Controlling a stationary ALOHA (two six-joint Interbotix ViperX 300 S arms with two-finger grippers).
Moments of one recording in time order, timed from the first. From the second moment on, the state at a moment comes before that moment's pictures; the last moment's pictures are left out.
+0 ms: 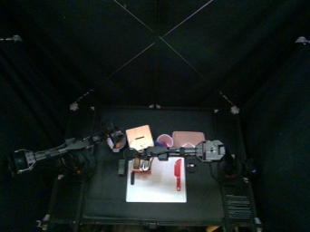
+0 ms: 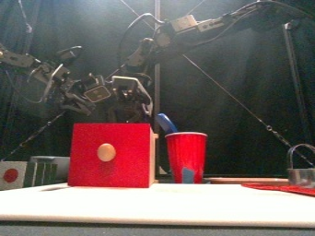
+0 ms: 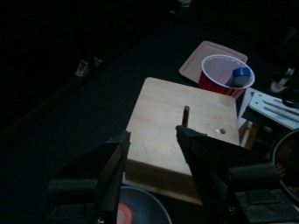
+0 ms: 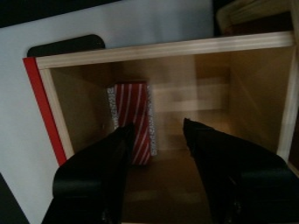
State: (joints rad) left arm 0.54 -0.64 1.16 0.10 -0.18 -0.16; right arm -0.10 0.53 -0.23 0.10 1.01 0.03
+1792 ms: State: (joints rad) left arm 0.55 -0.64 1.16 0.08 -0.12 -0.16; right arm -0.09 0.58 -0.31 0.01 1.07 0.04
